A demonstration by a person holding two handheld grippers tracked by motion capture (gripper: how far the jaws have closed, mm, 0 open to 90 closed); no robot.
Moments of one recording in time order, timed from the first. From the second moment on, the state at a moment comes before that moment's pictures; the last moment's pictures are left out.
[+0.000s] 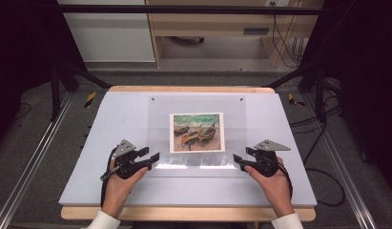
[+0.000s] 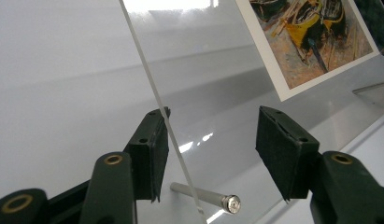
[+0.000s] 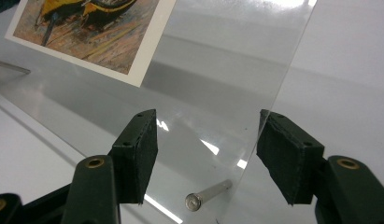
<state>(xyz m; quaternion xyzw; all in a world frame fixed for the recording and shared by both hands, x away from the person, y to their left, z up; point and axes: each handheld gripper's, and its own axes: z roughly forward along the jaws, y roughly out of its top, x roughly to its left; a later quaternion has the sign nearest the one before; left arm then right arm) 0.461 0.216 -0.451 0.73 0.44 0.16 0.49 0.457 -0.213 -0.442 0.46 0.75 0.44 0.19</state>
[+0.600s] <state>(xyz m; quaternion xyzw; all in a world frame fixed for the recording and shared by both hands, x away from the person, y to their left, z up) 0.455 0.218 -0.450 0.74 0.43 0.17 0.49 0.451 -0.214 -0.442 0.46 0.75 0.44 0.19</state>
